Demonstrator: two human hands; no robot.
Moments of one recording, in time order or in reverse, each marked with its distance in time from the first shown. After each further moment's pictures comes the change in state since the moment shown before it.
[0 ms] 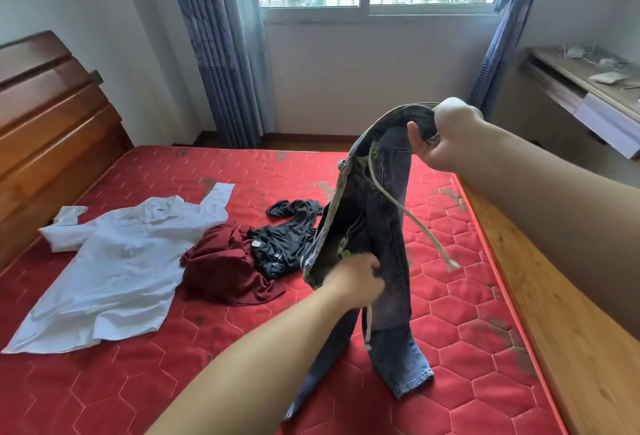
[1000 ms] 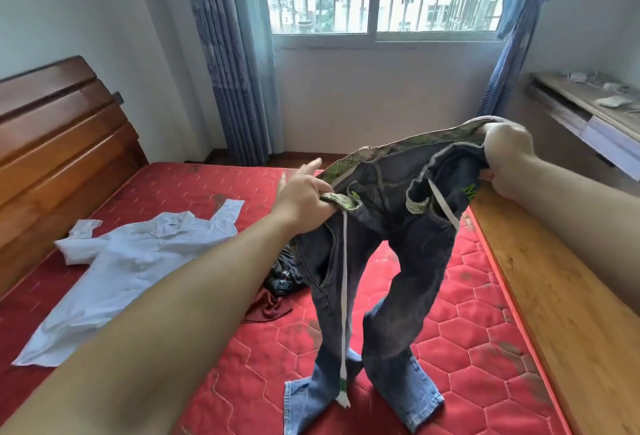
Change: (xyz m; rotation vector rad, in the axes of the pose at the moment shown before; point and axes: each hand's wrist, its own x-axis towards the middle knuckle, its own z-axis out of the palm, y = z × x) left_hand 0.014 -0.012 -0.156 0.110 0.433 0.222; right_hand -0.017 -0.022 -0.043 -0.599 0.069 -0.554
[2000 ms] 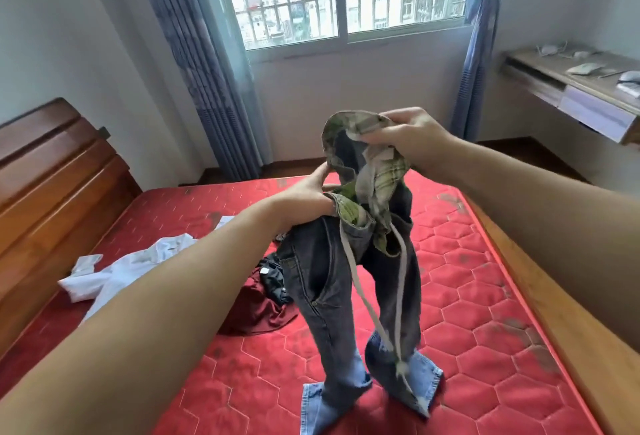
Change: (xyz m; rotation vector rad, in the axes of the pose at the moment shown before) left_hand -0.010 0.069 -0.019 -0.453 -0.430 -0.151; right_hand -0.050 -0.016 0.014 0.032 -0.559 -0.250
